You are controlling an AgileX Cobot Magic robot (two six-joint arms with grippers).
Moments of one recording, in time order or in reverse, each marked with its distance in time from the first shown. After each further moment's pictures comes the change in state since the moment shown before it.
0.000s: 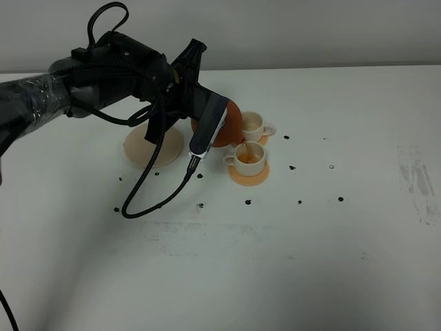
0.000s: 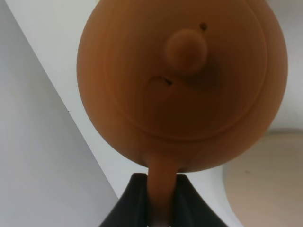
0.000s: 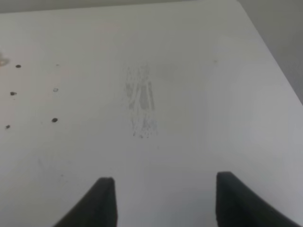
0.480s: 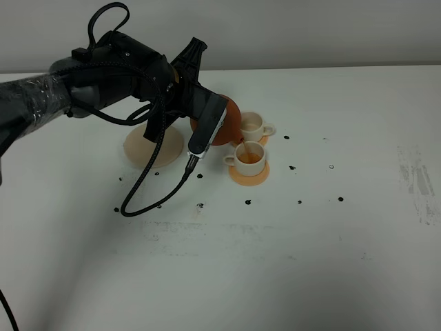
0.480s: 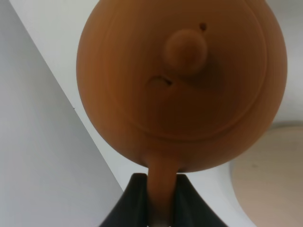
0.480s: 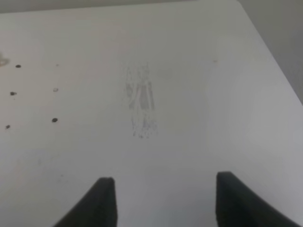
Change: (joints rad) left arm 0.000 0.000 0.000 0.025 -0.011 0.000; right arm 0.000 0.000 0.000 0.000 0.000 0.000
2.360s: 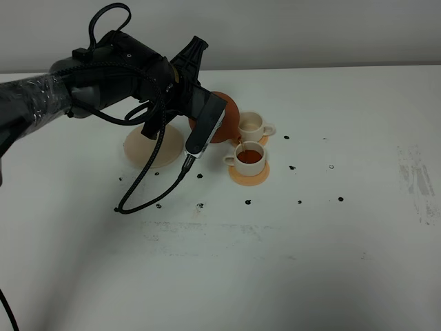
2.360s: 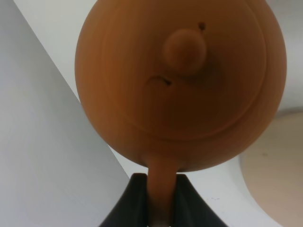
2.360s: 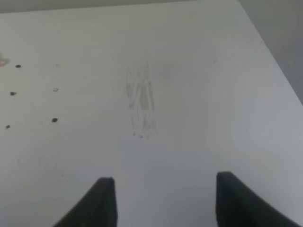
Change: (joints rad) left arm -0.003 0.000 0.000 0.052 -0.011 0.003; right arm 0.000 0.000 0.000 0.000 0.000 0.000
